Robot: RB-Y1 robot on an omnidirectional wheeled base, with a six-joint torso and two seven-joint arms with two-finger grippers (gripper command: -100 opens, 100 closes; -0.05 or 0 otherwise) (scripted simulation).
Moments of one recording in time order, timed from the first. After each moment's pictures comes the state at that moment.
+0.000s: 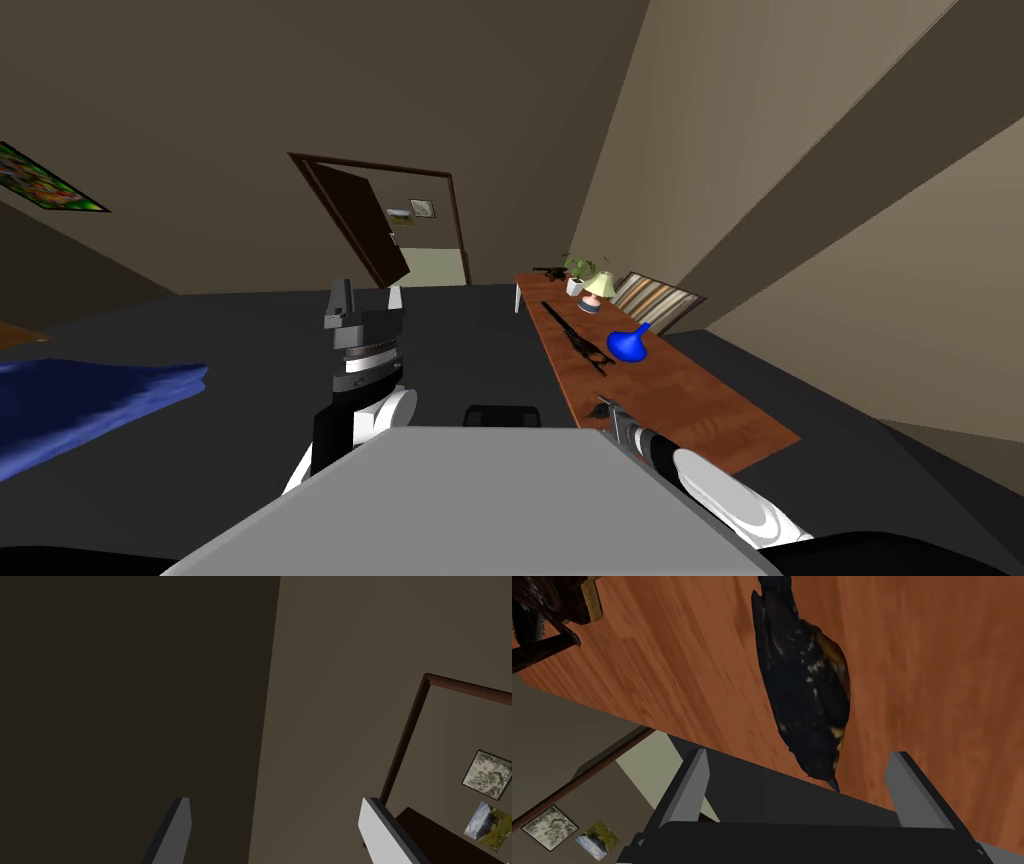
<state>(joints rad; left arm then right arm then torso) 0.55 0.01 0.01 -2.38 0.12 -0.58 0.03 0.58 -1.08 0.41 -1.57 1.27 -0.12 0.74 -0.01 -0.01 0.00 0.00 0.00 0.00</state>
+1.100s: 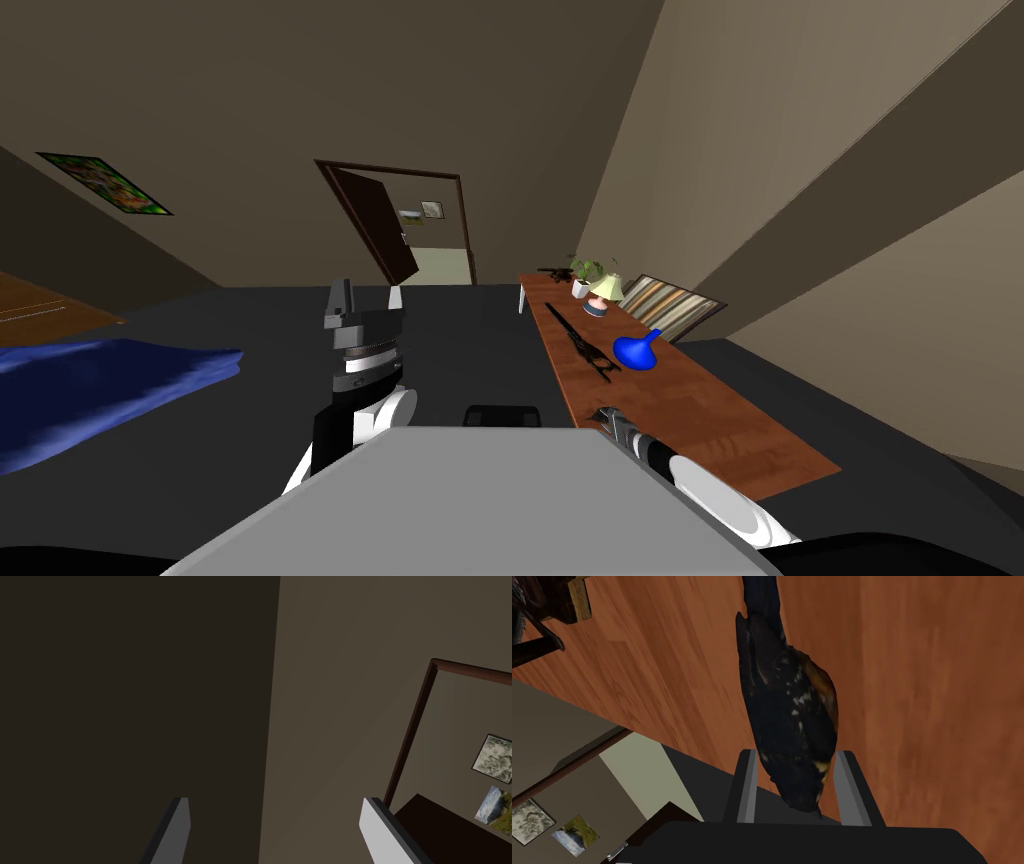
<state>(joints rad) 0.55 0.01 0.01 -2.38 0.12 -0.58 0.03 0.56 -1.05 0.46 -1.54 1.30 -0.06 0.74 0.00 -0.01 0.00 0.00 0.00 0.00</state>
